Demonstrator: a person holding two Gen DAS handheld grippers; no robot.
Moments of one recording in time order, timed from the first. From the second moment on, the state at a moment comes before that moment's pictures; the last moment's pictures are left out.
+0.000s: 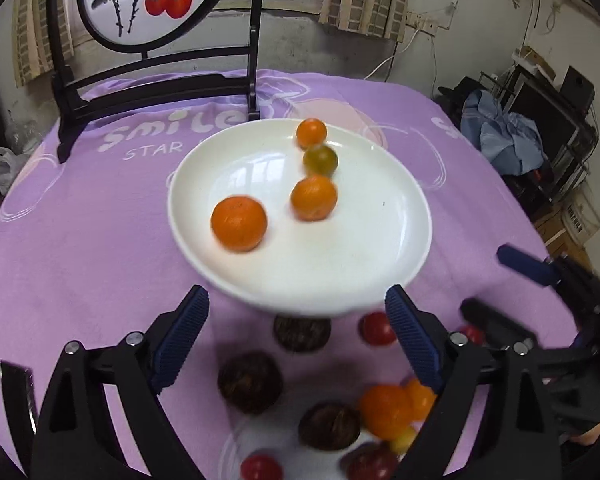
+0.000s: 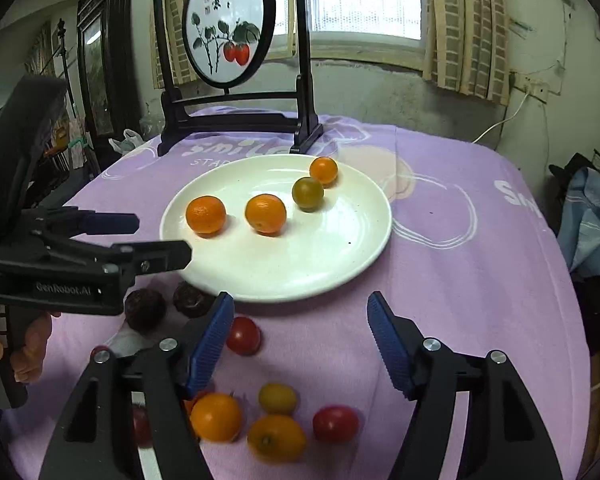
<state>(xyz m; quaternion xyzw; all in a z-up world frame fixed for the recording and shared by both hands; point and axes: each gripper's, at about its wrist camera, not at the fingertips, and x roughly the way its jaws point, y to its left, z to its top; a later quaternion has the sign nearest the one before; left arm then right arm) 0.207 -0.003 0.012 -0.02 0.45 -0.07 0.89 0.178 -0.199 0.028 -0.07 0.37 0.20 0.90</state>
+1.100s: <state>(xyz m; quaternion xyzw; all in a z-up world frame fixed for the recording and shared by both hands) 0.103 0.026 -0.055 -0.03 0.48 -0.05 0.87 0.061 -0.215 -0.015 -0.08 0.41 0.20 0.88</state>
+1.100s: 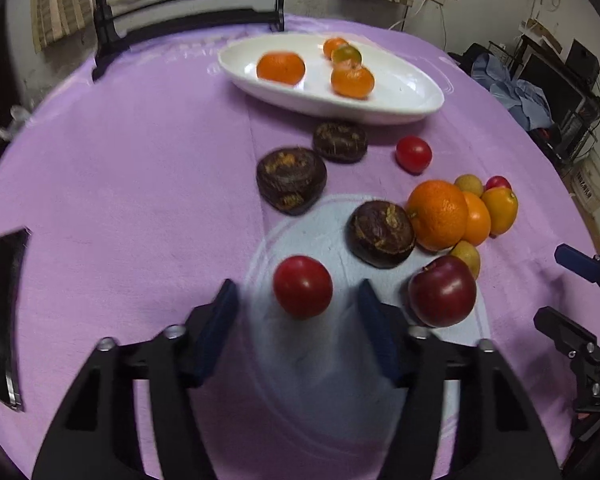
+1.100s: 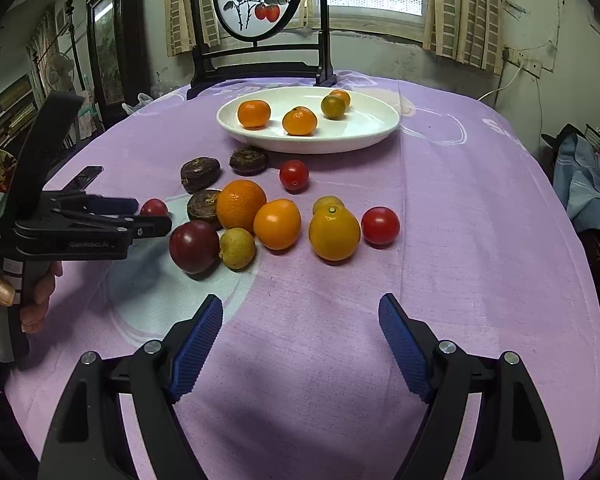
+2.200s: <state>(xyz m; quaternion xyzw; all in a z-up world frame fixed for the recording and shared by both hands) 0.102 0.032 -0.054 -0.04 0.48 -0.07 0.88 0.159 -0.228 -0.039 -0.09 0.46 0.18 0.87</state>
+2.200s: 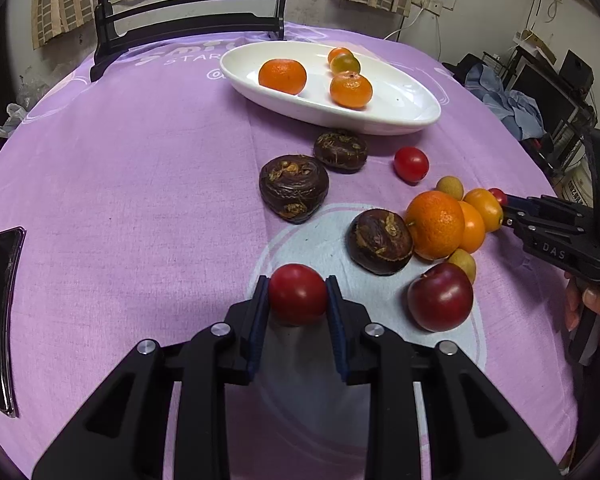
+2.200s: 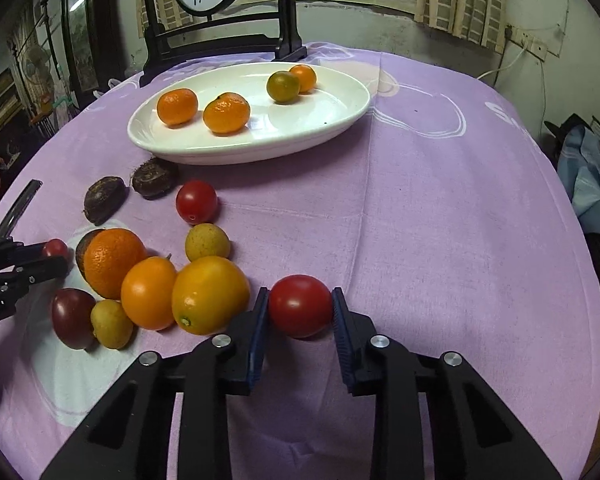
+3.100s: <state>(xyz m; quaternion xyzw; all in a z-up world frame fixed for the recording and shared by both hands) 0.181 0.010 0.043 -0.02 0.41 -0.10 0.91 0.169 -0.173 0.047 -0.08 0.36 0.25 0.89</state>
